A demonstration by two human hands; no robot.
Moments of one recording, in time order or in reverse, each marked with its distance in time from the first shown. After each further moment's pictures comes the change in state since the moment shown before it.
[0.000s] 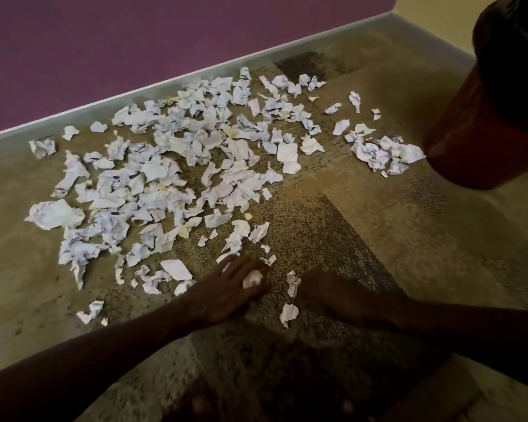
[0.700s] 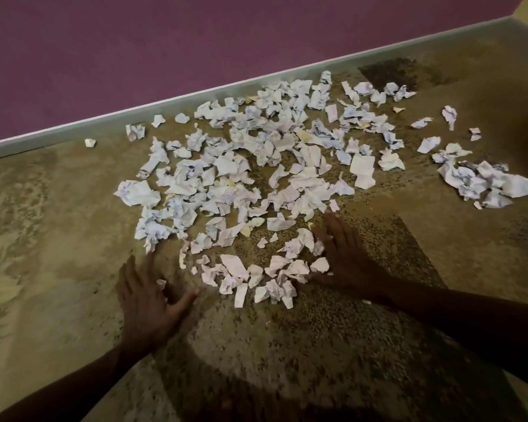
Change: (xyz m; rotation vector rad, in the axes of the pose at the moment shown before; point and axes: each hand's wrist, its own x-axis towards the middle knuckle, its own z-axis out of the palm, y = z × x) left_hand -0.169 -0.014 -0.004 -0.373 0.183 -1.497; right_hand 0.121 0.033 0.001 -0.223 0.235 0.173
